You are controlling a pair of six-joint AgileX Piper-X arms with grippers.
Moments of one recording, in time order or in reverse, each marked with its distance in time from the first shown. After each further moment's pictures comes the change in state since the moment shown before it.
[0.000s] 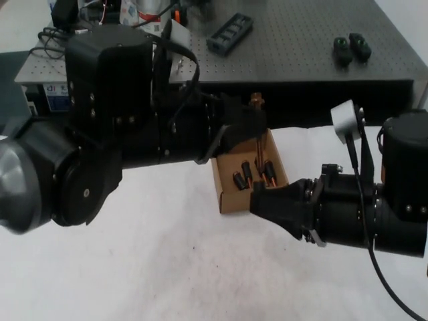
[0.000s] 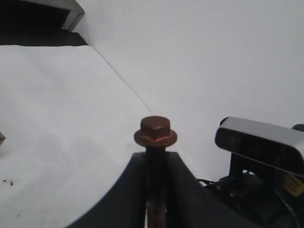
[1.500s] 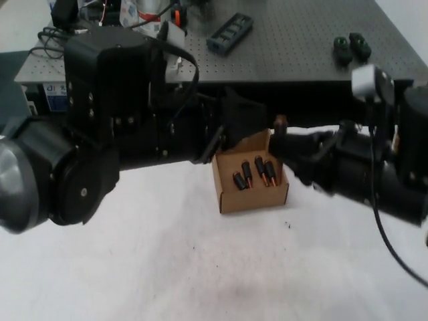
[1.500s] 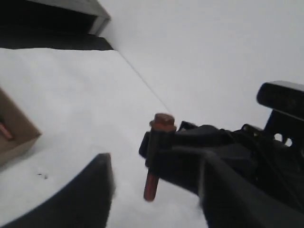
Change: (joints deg) left arm 2.1 -1.7 0.4 6.5 -7.7 1.1; right arm -5.3 3.6 -3.0 -5.5 10.9 -7.5
